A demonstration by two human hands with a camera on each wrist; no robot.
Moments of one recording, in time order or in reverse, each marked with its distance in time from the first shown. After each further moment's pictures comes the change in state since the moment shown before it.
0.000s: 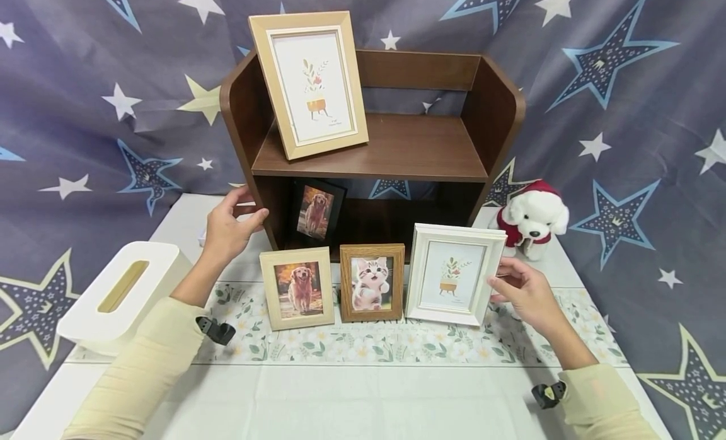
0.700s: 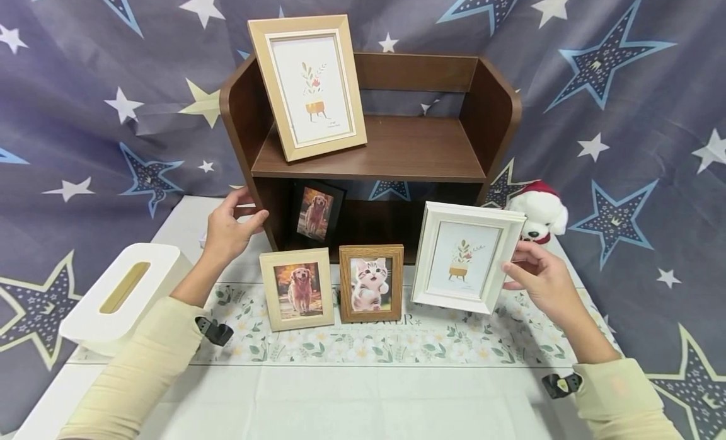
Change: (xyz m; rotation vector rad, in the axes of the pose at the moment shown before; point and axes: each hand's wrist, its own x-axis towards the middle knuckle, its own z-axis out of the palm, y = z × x) left_hand 0.000 0.000 0.000 0.030 -0.003 -0.008; right_hand 0.008 -0.033 -0.024 0.096 0.045 -0.076
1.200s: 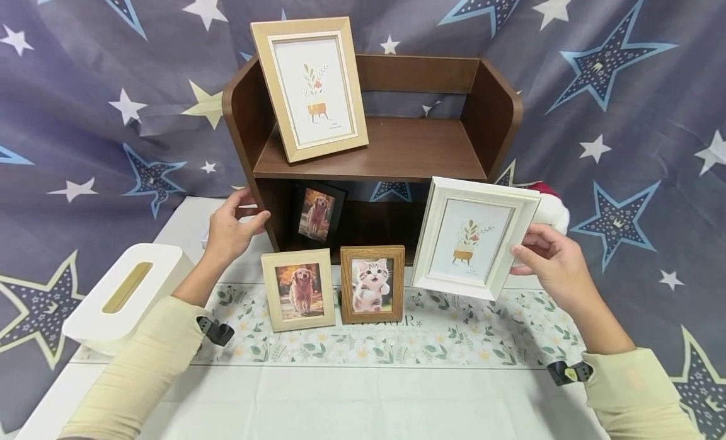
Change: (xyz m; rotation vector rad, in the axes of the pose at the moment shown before) left_hand -0.001 0.002 -0.001 -0.001 -0.003 0.005; right_hand 0.016 -0.033 -0.007 0.132 0.036 -0.021
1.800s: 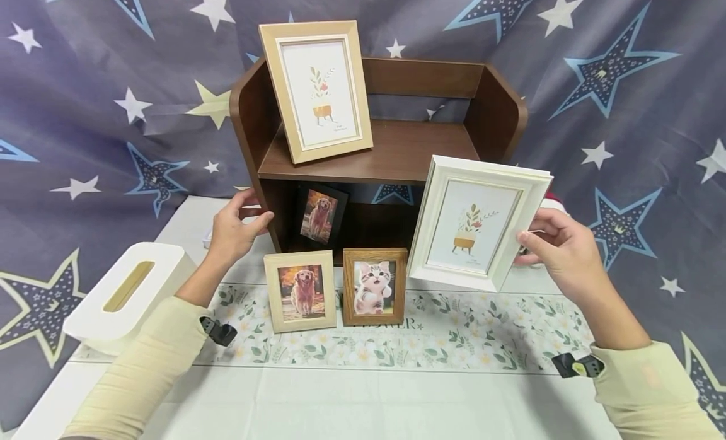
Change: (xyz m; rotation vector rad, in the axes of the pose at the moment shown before) left_hand 0.000 -0.002 0.000 -0.019 0.007 0.023; right_hand 0.016 -0.037 0.007 0.063 0.005 -0.034
